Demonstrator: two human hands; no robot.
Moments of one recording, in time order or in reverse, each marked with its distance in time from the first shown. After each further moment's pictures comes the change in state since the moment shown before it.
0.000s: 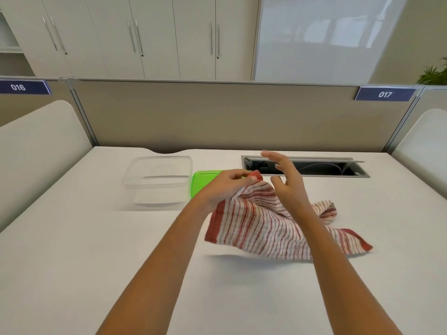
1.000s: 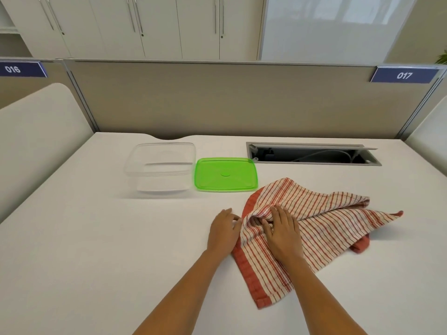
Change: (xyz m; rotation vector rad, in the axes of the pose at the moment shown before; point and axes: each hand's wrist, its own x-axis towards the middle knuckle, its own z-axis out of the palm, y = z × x) left_hand 0.005 -0.178 0.028 0.716 0.321 -0.031; right_hand -0.101 0.133 0.065 -0.765 -0.230 0.386
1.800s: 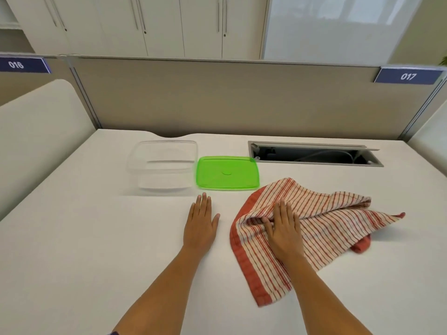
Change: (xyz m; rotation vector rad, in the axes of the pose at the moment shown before) left_hand 0.007 -0.058 -0.022 0.504 0.165 0.085; right_hand 0.000 0.000 -0.005 -0.075 -0.035 -0.021
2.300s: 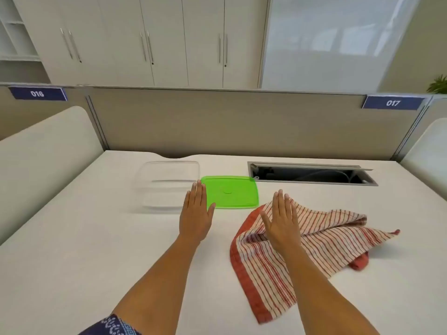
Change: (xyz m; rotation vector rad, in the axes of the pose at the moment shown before) left_hand 0.045 -0.002 -0.060 0.070 0.185 0.031; right_hand 0.033 -0.023 -0.048 -0.053 0.150 -0.076
